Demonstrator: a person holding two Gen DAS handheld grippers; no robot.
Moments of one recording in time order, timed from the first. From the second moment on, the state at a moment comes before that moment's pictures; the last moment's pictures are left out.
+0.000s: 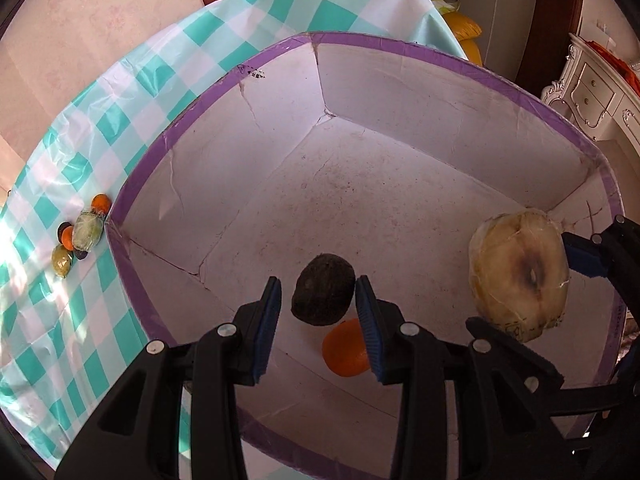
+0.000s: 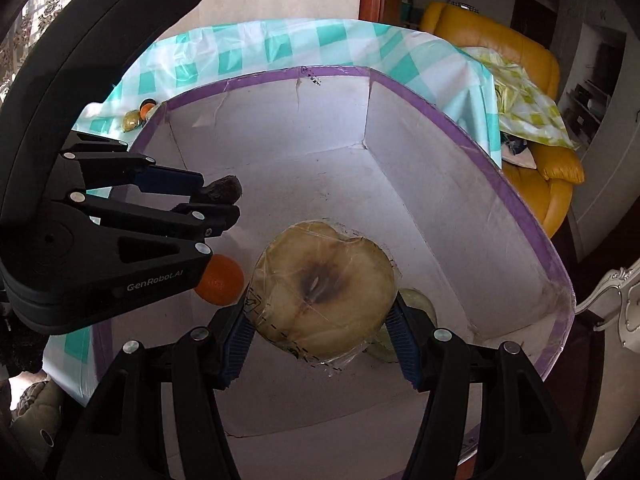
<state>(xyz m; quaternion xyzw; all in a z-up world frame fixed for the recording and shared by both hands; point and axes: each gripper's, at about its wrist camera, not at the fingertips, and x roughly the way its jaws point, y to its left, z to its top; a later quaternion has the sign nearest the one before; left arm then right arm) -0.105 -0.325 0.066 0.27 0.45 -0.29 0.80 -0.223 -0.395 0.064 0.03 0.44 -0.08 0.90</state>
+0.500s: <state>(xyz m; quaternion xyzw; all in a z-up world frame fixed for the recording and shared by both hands) -0.093 -0.302 0.082 0.22 0.43 -0.31 0.82 -0.216 -0.393 0.062 0.04 0.44 -0.10 0.89</state>
